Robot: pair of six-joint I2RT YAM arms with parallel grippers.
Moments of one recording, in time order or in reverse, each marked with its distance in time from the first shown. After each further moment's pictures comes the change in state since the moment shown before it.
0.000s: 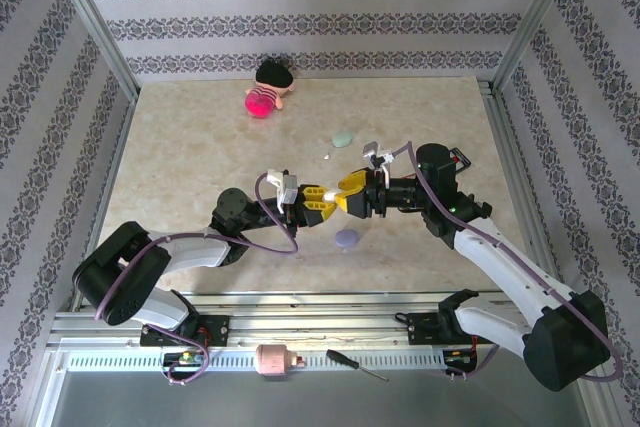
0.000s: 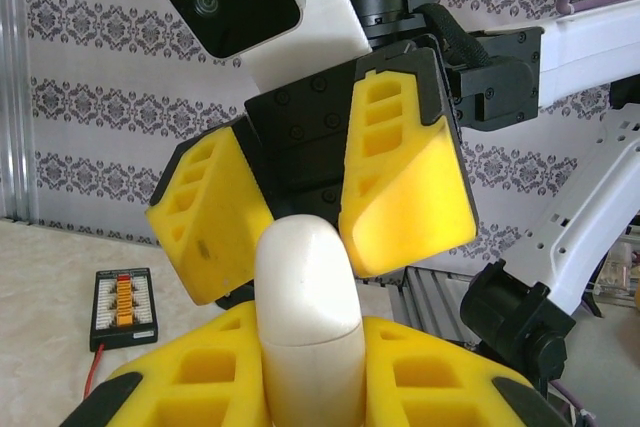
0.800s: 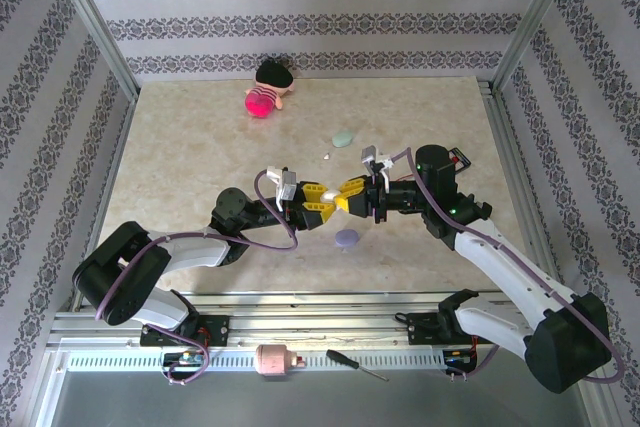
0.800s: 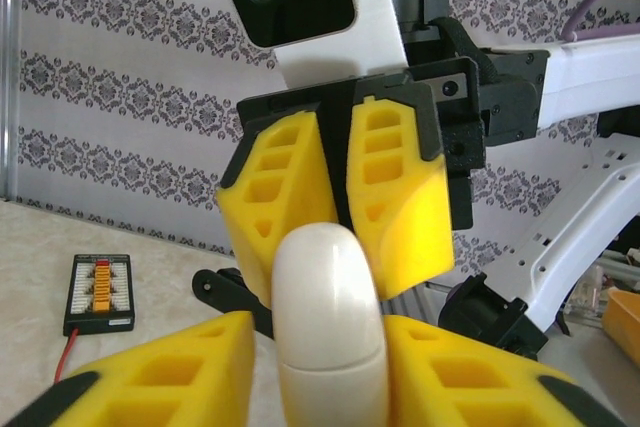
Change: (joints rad) left arm 0.005 0.000 0.000 0.006 0.006 -0.095; right arm 0.015 -0.015 0.000 -0.023 -0.038 -0.077
